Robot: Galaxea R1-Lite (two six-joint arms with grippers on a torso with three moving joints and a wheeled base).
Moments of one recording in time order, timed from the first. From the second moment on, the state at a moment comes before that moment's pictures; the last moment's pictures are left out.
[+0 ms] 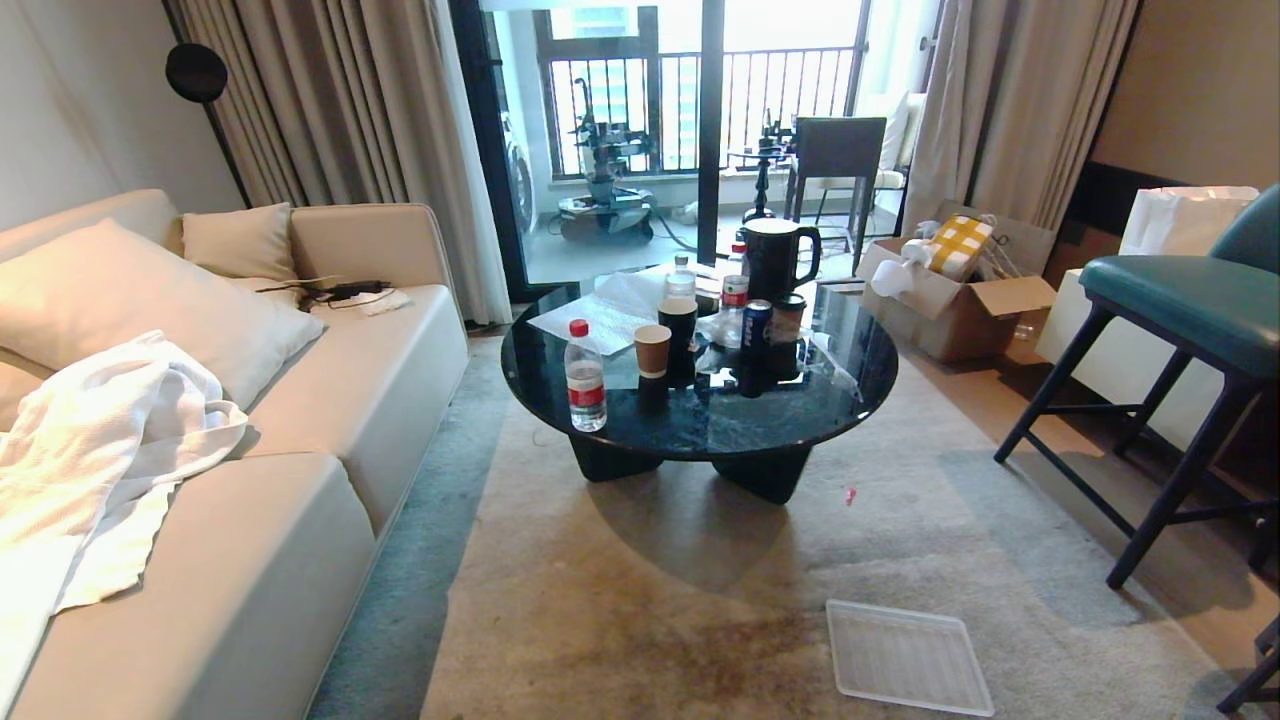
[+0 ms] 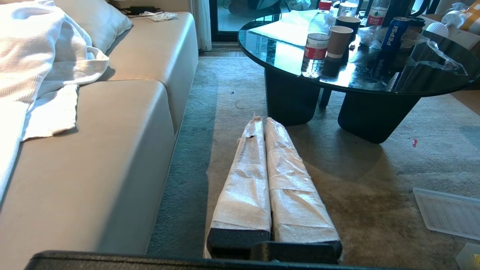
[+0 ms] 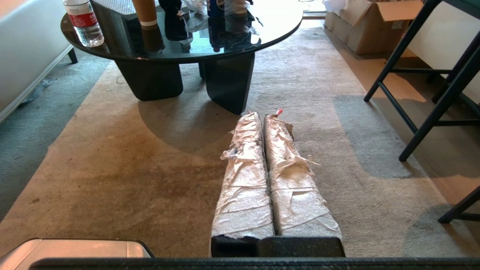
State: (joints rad) left arm 0.00 0.00 0.00 0.00 0.01 -0.01; right arm -0.01 0.00 -0.05 0.15 0.01 -0.05
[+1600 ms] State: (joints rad) left arm 0.00 0.00 0.00 0.00 0.01 -0.01; right arm -0.01 0.00 -0.05 0.15 0.01 -0.05
